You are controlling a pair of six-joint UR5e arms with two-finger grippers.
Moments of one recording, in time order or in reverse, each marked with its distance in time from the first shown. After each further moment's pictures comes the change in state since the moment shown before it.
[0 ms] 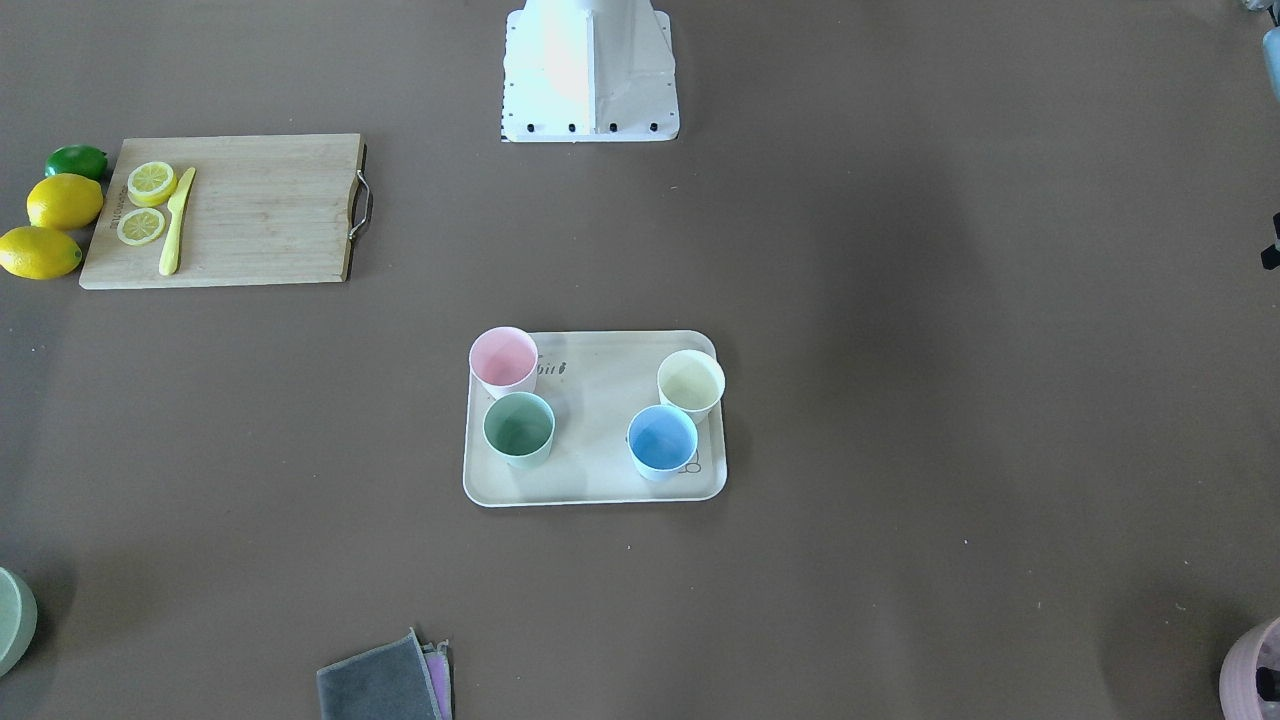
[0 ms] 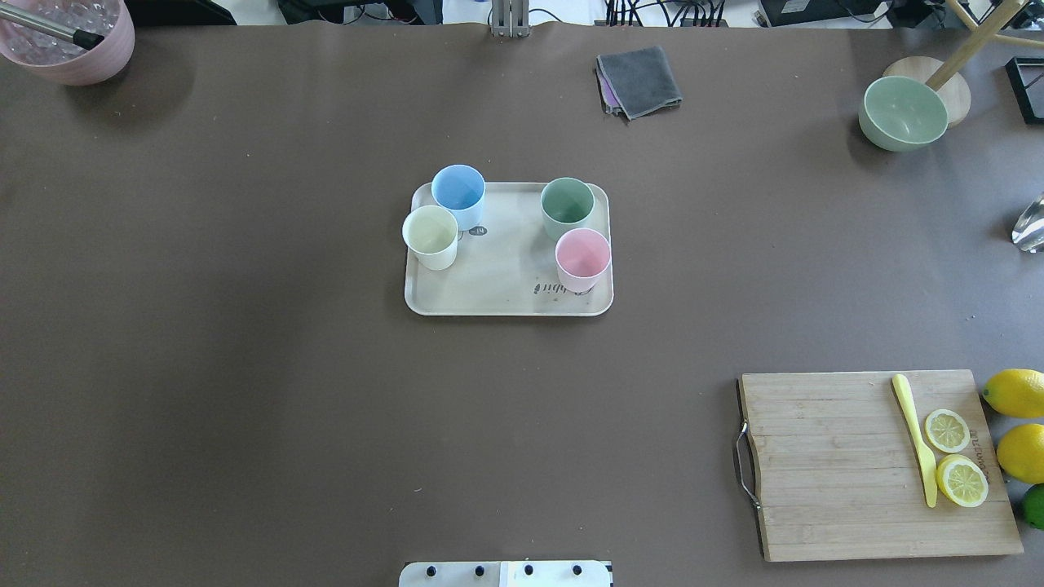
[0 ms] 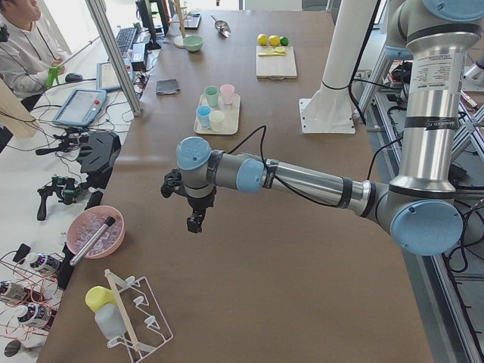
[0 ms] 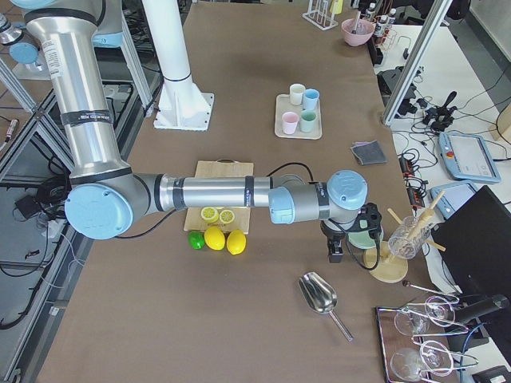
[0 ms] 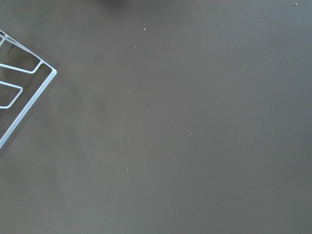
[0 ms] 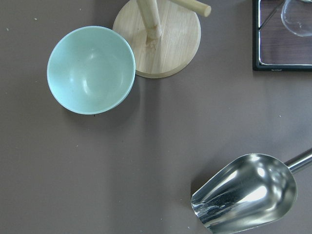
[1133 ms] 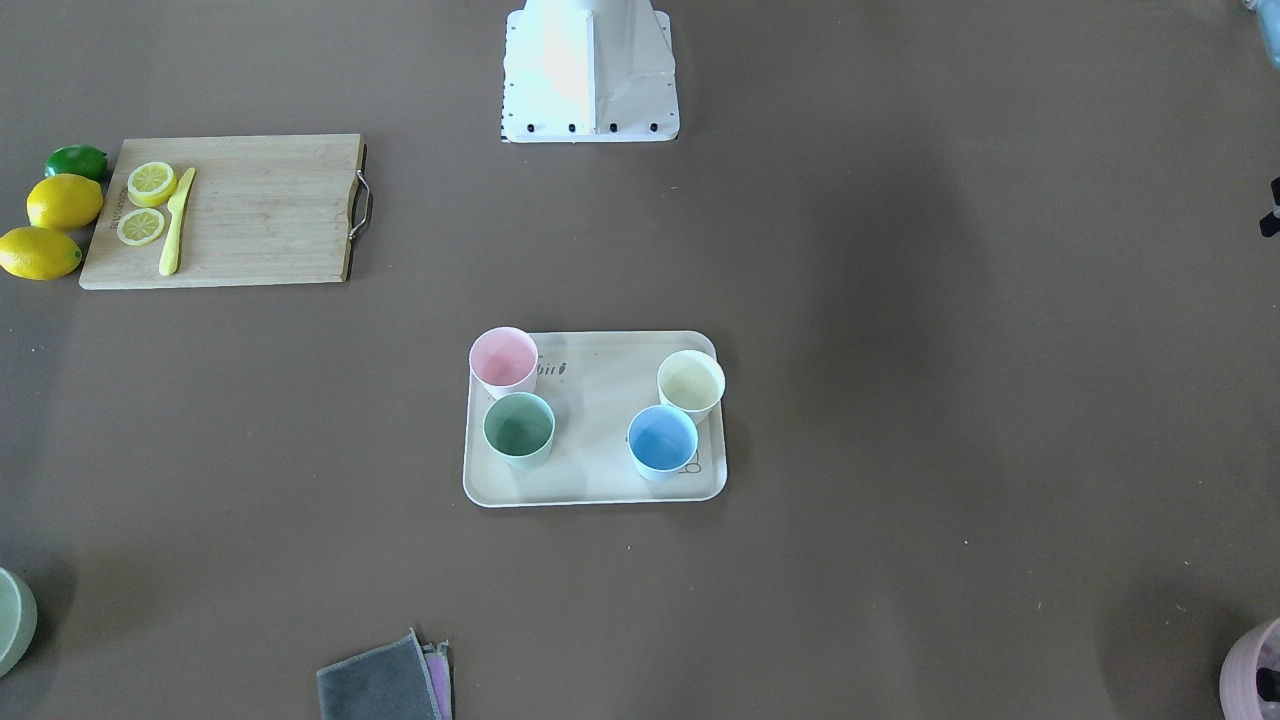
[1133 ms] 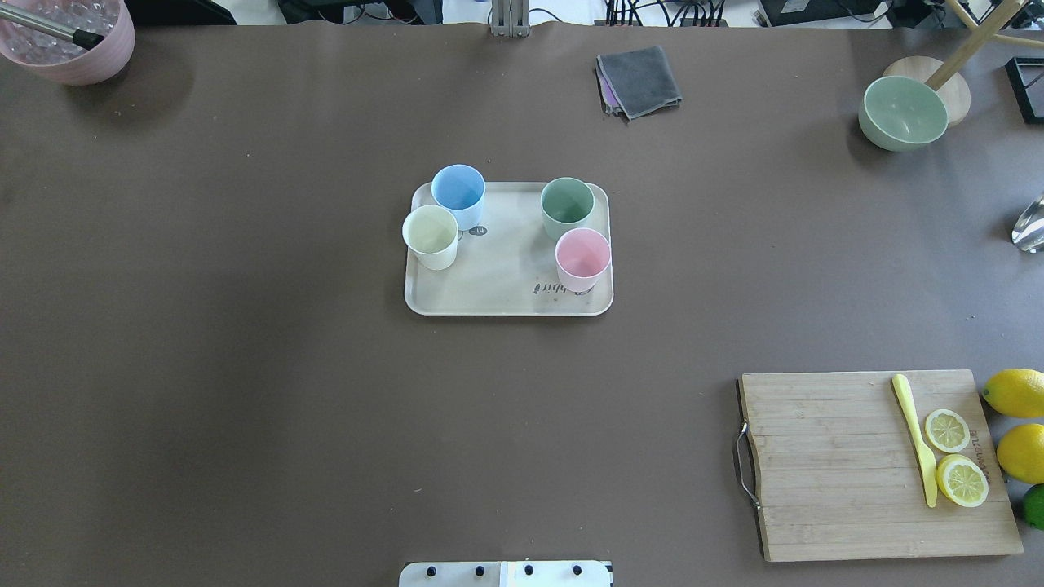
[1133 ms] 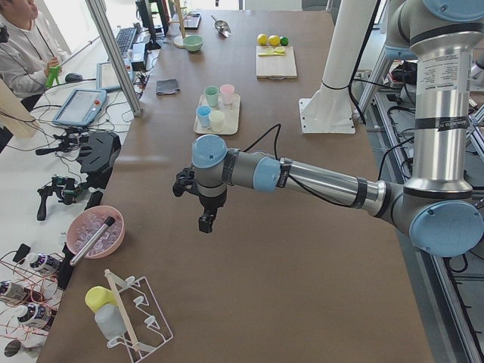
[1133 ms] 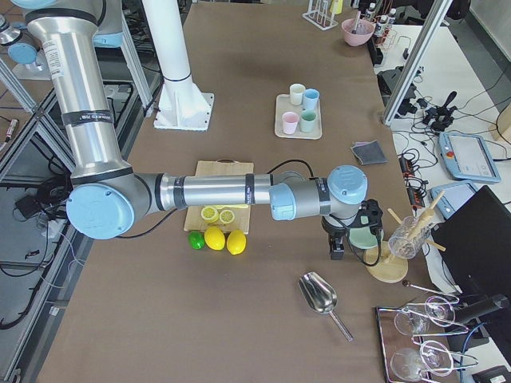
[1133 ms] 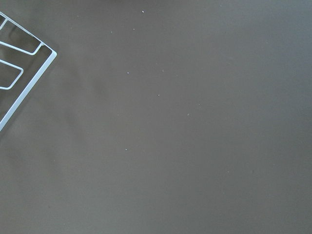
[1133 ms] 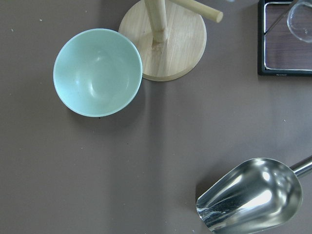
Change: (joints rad) left arm -0.011 0.072 -0.091 0.008 0.006 0.003; right arm -0.016 0.003 0.019 -0.001 -0.016 0.013
